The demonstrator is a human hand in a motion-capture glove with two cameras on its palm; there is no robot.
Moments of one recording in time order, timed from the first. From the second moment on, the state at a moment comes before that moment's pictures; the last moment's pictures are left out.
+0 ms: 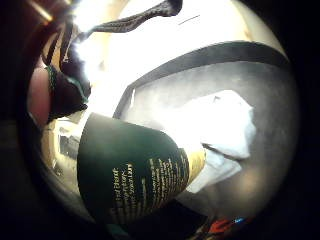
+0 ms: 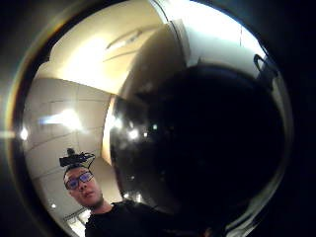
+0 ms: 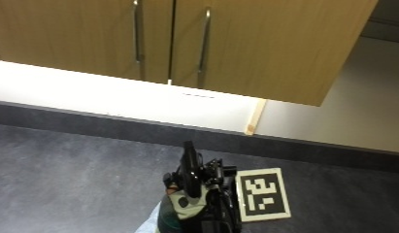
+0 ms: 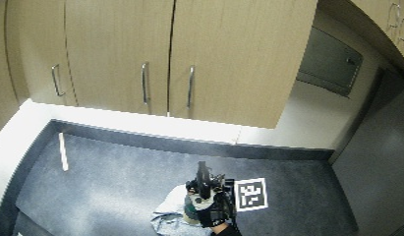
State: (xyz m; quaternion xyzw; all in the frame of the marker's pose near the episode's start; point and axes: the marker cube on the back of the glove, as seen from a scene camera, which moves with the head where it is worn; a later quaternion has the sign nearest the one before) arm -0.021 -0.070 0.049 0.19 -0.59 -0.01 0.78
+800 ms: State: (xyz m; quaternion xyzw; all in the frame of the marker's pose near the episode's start) arm -0.041 -0.136 0.149 0.14 -0.59 0.01 0.79
